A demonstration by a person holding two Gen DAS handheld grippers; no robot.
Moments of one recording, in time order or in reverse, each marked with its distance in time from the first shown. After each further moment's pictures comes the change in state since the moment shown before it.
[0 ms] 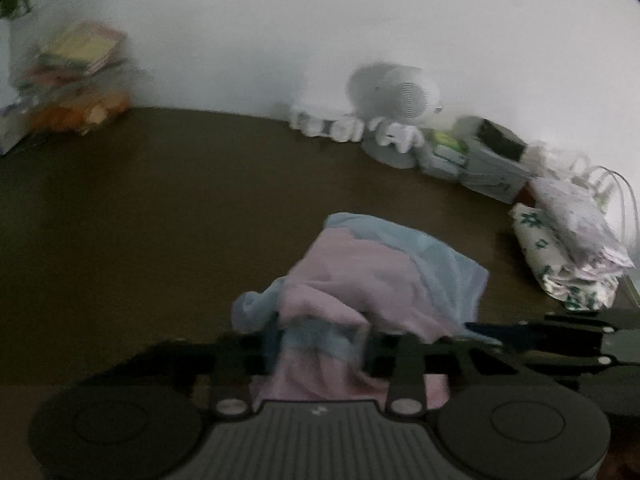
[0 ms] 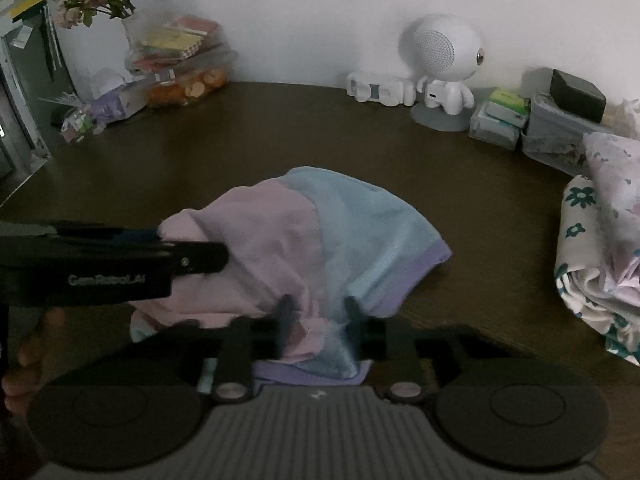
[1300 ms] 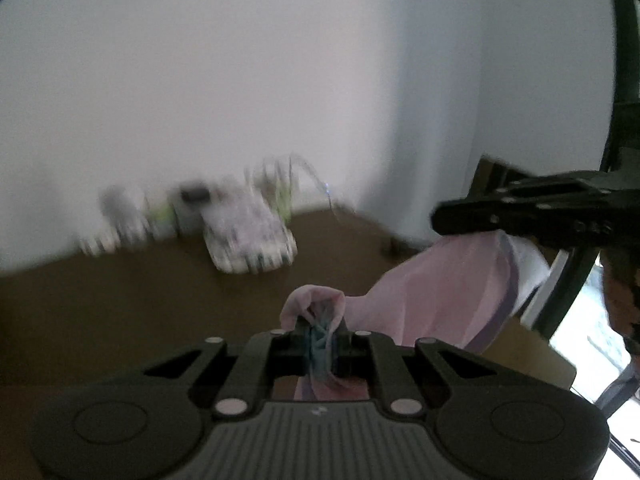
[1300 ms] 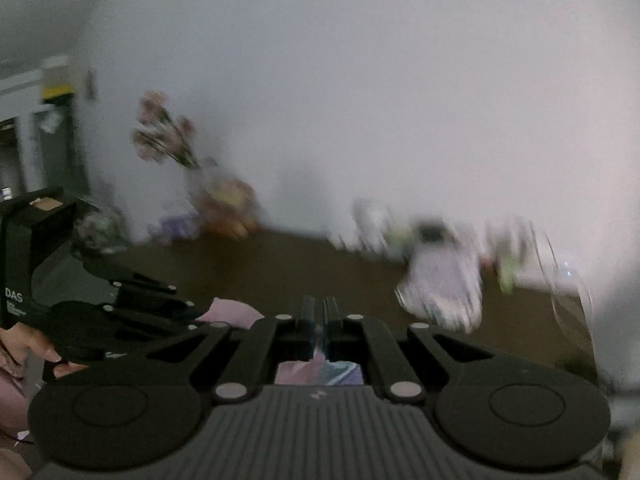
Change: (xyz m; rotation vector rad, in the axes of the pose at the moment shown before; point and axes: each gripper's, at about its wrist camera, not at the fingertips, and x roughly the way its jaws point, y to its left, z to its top) left arm -0.278 -0.163 -0.106 0.486 -0.122 -0.431; right arm -0.400 0.033 -0.142 0.041 -0.379 -0.091
